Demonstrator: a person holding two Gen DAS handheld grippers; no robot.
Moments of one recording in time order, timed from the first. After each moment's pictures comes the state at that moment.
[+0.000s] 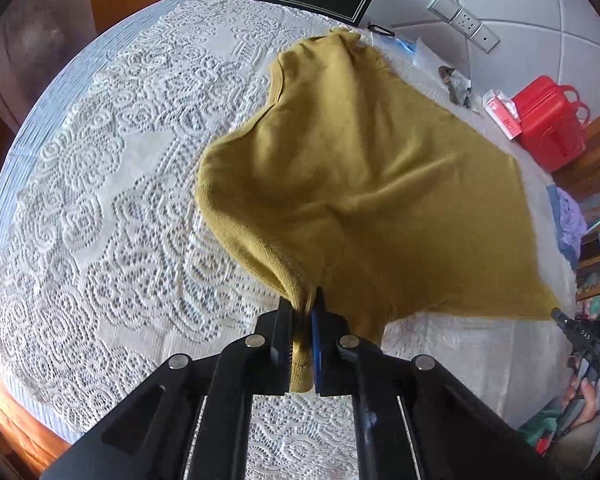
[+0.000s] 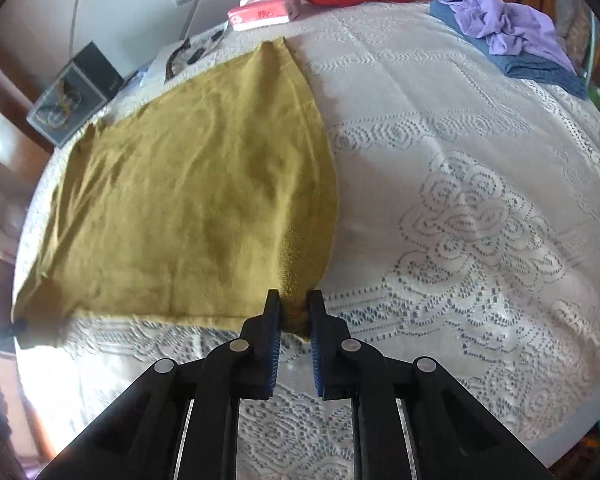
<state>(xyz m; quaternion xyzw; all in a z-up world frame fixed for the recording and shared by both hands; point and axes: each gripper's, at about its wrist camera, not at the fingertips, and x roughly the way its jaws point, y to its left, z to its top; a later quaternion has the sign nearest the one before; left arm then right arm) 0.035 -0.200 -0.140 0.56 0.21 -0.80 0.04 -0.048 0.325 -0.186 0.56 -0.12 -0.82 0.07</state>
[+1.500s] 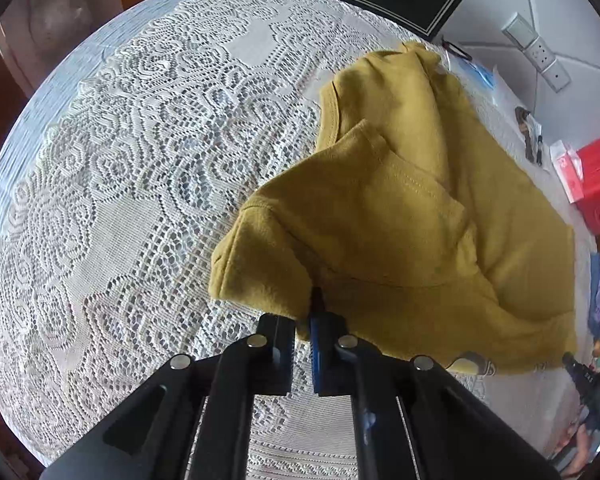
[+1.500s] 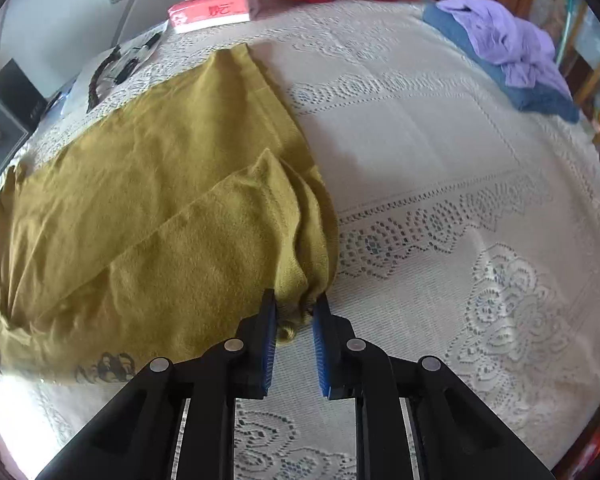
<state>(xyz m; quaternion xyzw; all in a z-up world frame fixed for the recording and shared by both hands) -0.071 -0.251 -0.213 0.57 0.24 -0.78 0.13 -0.149 0.279 -0.207 0.58 -0.08 -0.81 -0.05</state>
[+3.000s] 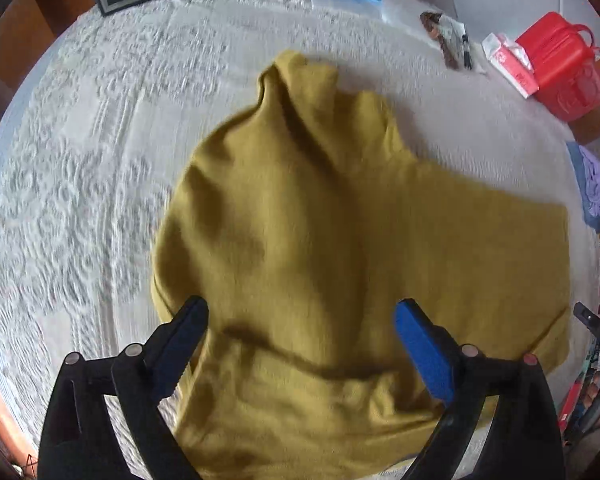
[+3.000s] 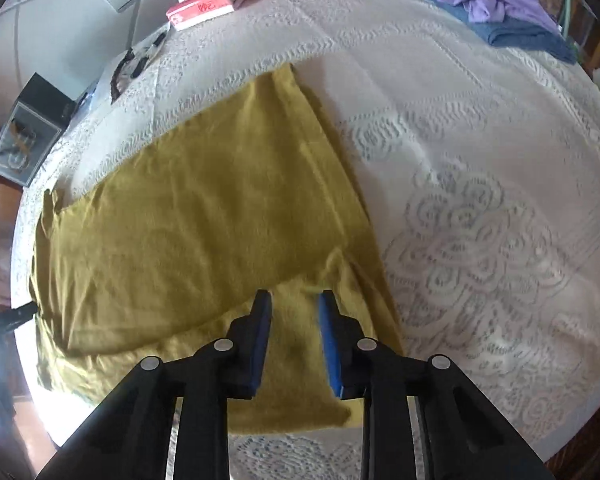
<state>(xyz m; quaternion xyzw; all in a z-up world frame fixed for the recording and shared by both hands) -0.165 -0.155 -0.195 0.64 0.10 -0.77 -0.01 -0.120 0.325 -0.194 0.60 -0.15 -0.78 0.01</state>
